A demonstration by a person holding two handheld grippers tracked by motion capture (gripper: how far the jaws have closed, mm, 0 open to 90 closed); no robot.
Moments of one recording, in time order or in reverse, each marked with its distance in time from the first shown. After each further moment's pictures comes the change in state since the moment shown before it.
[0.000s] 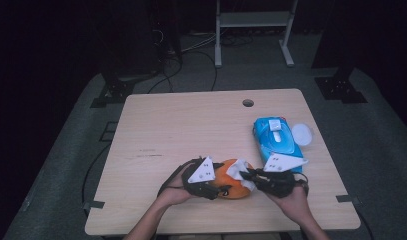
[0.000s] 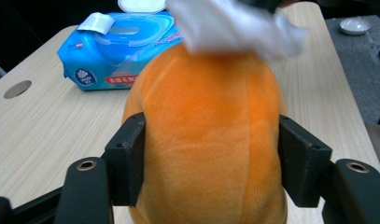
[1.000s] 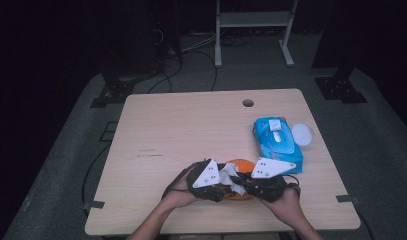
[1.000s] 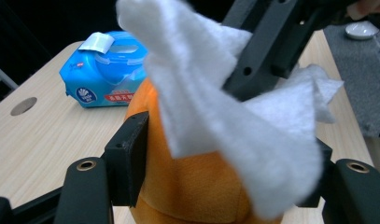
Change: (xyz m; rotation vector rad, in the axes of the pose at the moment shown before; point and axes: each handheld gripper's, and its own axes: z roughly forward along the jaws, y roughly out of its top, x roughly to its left) left arm -0.009 0.008 0.003 -0.032 0.024 0.026; right arm 0.024 0.015 0.010 0.018 0.020 -0.083
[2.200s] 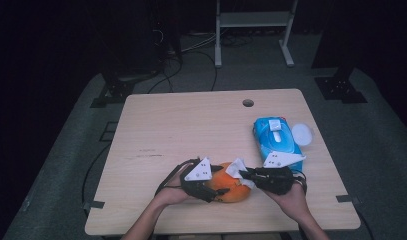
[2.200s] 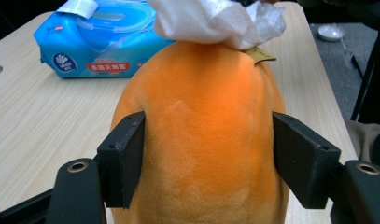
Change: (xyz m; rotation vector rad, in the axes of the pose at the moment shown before) left arm 0.014 -0.020 -0.005 0.036 -0.097 -0.075; right arm -0.032 -0.020 -0.004 -0.004 0.019 0.141
